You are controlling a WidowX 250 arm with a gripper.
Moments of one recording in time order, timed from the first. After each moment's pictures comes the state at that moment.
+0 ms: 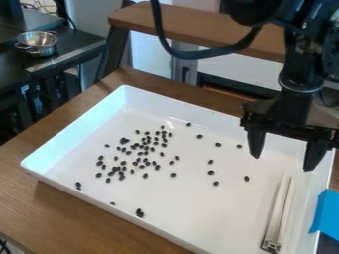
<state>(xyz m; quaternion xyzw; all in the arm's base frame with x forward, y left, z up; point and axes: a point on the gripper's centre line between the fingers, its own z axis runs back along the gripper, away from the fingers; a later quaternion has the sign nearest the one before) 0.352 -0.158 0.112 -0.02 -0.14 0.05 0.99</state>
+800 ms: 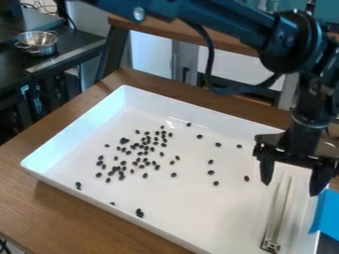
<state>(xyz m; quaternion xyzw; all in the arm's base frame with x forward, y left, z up) 0.375 -0.174 0.055 -0.01 -0.09 0.09 0.99</state>
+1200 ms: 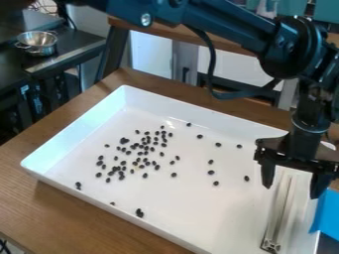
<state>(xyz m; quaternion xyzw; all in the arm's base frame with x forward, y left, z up) 0.379 -0.175 0.049 -0.02 -0.09 0.09 0.99</state>
